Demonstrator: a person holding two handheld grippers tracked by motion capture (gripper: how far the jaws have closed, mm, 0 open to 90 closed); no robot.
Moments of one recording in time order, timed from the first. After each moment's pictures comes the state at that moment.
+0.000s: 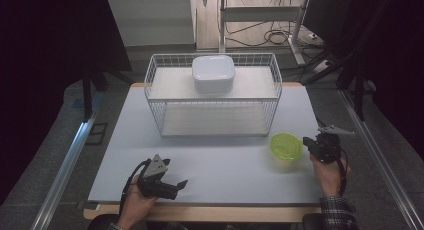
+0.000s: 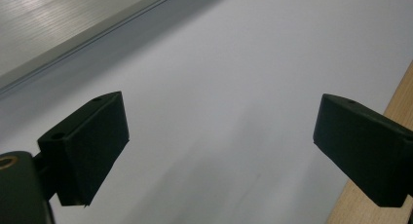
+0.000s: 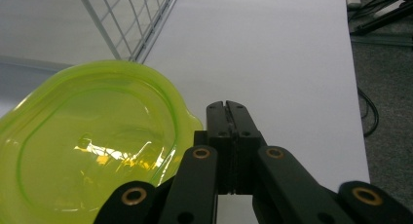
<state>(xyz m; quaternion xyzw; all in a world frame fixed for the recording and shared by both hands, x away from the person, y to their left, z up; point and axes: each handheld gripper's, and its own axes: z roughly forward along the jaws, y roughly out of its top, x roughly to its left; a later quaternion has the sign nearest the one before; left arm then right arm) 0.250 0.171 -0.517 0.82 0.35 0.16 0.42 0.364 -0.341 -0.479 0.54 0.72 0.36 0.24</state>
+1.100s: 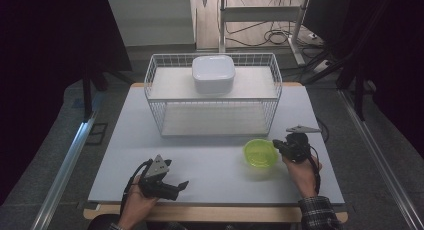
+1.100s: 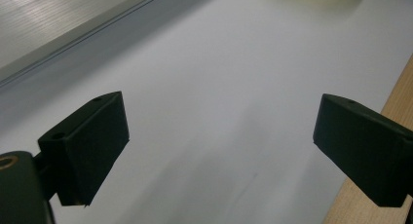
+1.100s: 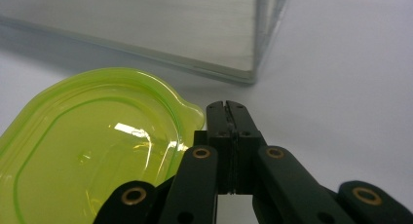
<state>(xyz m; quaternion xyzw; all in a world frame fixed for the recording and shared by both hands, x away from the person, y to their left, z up) 0.250 0.168 -0.519 0.83 0.34 0.16 0.42 0.366 -0.264 -0.488 0.49 0.77 0.38 0.17</state>
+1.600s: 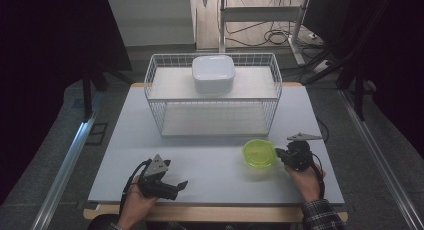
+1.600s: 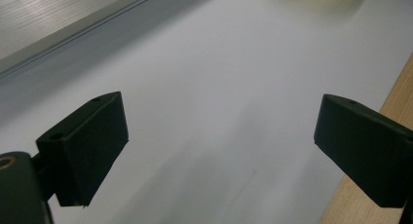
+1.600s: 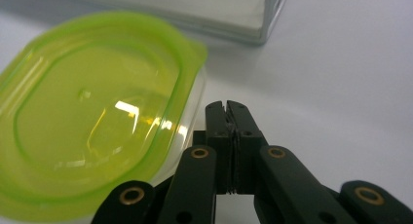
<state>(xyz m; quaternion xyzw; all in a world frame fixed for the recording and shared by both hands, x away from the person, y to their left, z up) 0.251 0.170 -0.519 0.82 0.35 0.15 0.42 0.348 -0.271 -0.498 0.48 0.79 0.35 0.15</state>
